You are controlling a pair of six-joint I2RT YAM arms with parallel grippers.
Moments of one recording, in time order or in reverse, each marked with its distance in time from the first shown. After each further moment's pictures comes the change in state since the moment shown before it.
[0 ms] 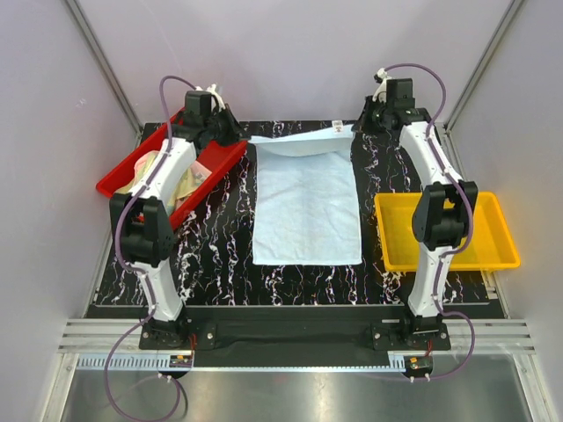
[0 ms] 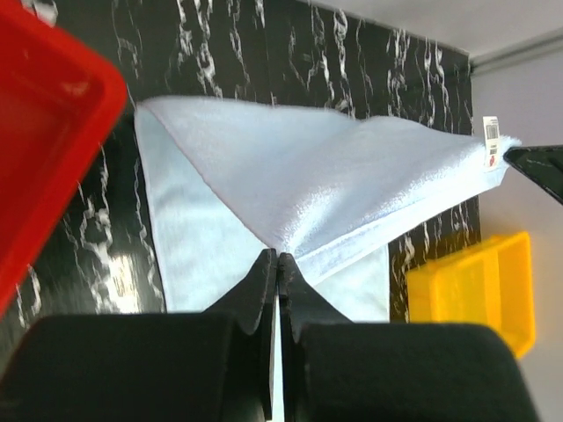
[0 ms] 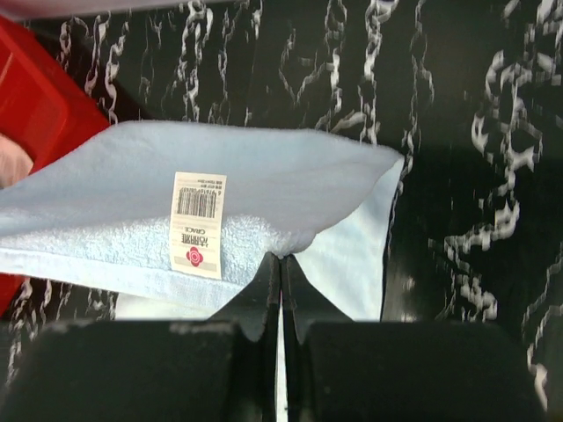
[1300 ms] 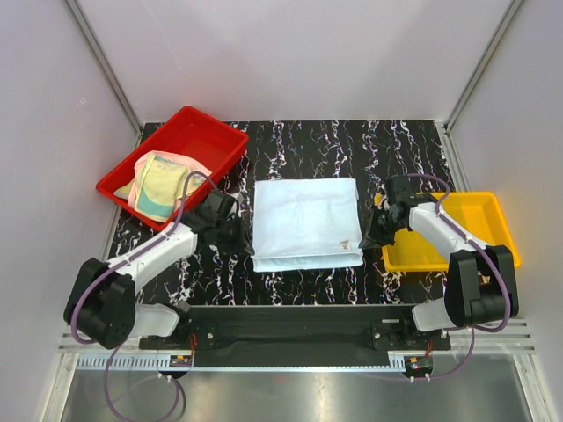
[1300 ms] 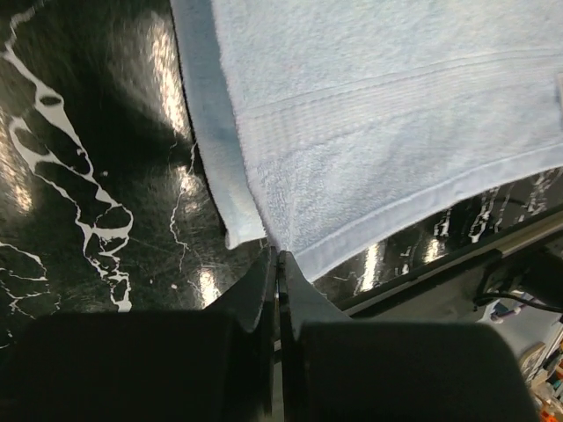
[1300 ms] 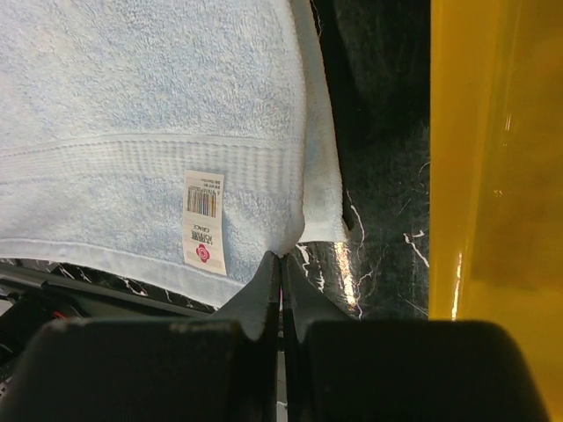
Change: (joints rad) left arm -0.301 -0.630 -0.967 -0.123 -0.095 -0.055; right arm 0.059 -0.692 -1.131 -0.203 0.000 0.206
